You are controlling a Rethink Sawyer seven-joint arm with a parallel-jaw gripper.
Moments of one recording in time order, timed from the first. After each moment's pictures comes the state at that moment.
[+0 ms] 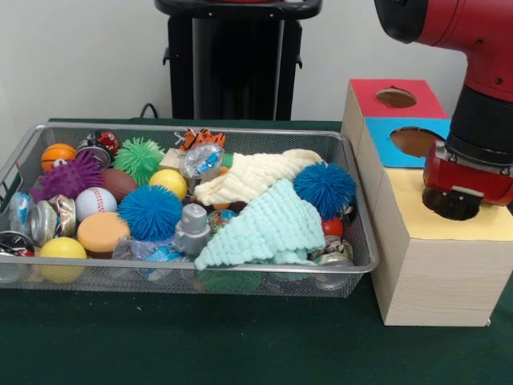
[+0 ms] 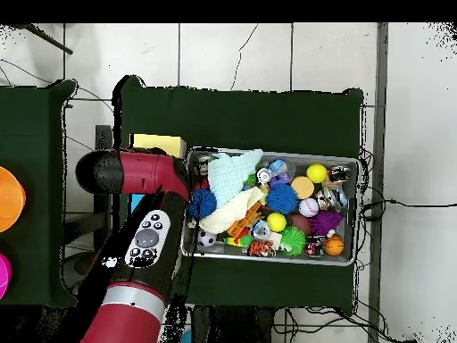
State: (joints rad) arm 0.32 -0.26 -0.37 1.22 0.37 0.54 2.01
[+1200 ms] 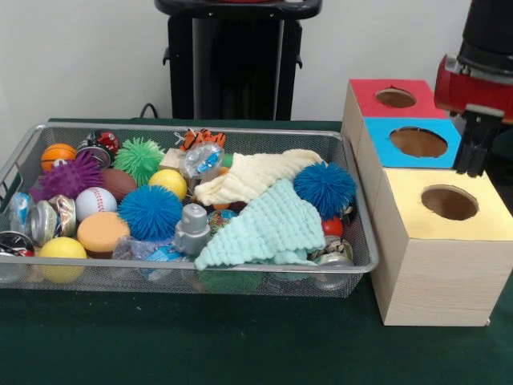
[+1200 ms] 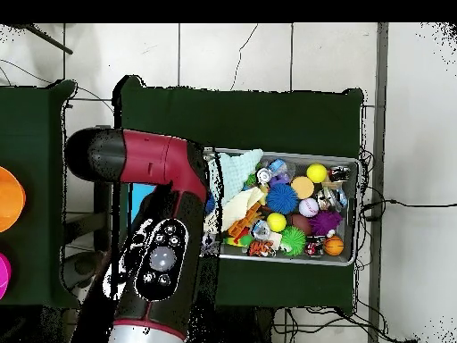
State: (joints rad) arm 0.25 -0.46 -0.37 1.22 0.37 0.79 2.01
